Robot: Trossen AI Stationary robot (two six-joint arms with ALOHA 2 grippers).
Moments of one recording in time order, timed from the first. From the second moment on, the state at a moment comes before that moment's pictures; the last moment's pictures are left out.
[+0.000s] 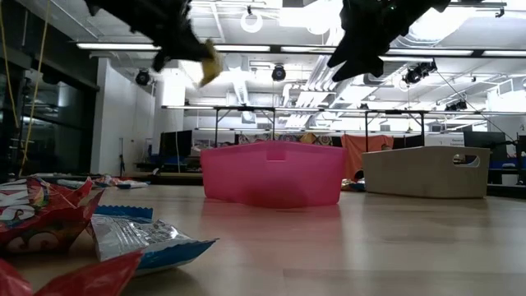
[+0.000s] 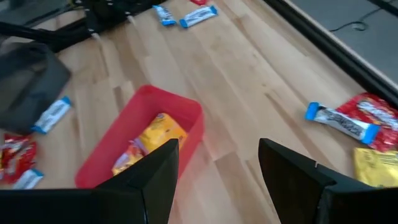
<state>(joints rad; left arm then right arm) 0.30 1.06 0.82 -0.17 -0.05 -0.36 -0.29 1.17 0.98 -0.47 -0.07 0.23</state>
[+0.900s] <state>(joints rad) 0.01 1.35 0.82 0.16 0.02 -0.26 -0.29 1.17 0.98 -0.40 -0.29 0.27</state>
